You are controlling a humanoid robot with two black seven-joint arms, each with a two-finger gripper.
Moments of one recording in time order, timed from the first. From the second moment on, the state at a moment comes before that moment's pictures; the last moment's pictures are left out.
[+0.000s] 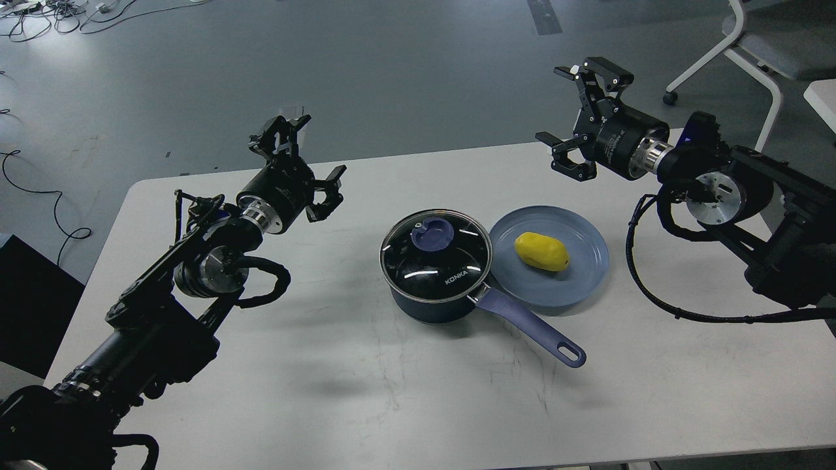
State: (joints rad) left arm -0.73 0.24 -0.79 -0.86 0.18 -0.17 -0.19; right arm 0.78 -0.41 0.70 1.01 -0.15 0.18 0.00
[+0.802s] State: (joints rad) left arm -0.92 0.33 -0.31 -1.06 1.60 0.49 -0.42; right arm 0.72 -0.45 0.75 0.92 -0.14 0.17 0.01
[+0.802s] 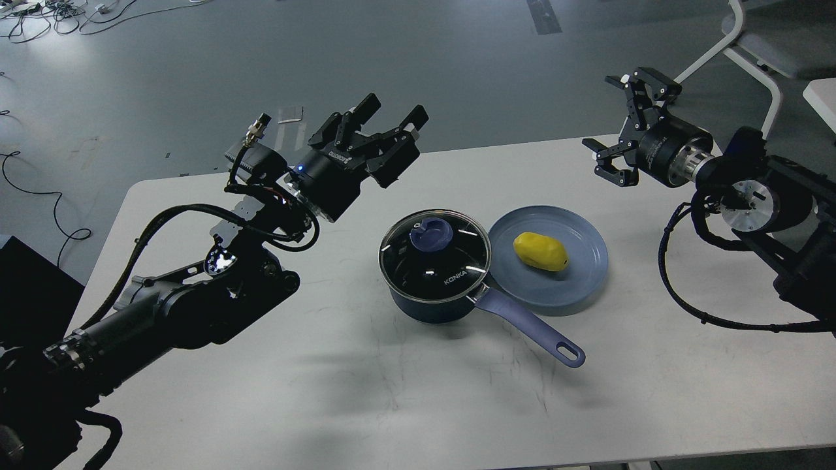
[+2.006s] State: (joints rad) left arm -1.03 0.30 0.07 -0.95 1.79 0.39 -0.45; right arm 0.70 -0.45 0.71 0.90 -0.14 0.16 0.00
